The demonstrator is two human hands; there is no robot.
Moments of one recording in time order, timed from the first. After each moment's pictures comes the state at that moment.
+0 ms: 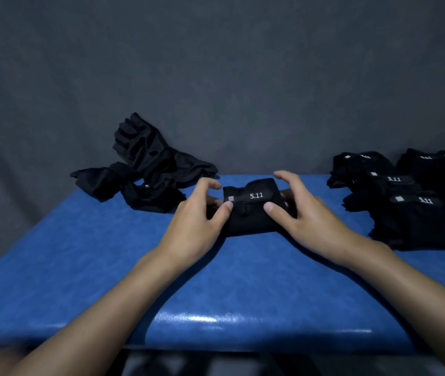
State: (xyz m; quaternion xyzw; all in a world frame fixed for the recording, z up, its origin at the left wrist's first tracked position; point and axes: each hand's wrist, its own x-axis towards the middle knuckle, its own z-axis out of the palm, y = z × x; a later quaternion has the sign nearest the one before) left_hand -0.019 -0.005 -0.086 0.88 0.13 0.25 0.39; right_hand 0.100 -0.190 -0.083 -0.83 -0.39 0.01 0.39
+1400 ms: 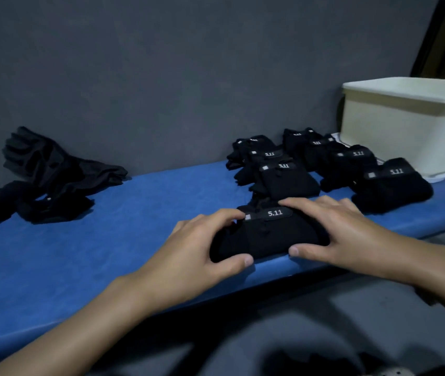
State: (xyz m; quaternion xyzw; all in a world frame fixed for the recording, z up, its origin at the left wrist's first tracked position) left_hand -0.042 -0.147 -0.081 0.94 -0.13 0.12 0.29; right_hand 0.047 -0.405 -0.067 -0.92 -0.37 -0.04 0.16
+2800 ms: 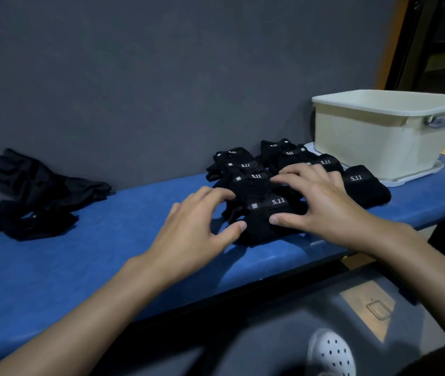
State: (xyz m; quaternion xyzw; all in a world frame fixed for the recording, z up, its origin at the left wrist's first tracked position) left_hand -0.017 -0.191 -0.051 0.95 -0.10 0.20 0.22; right_hand 0.067 -0.423 -0.043 -0.90 -0.33 -0.20 0.18
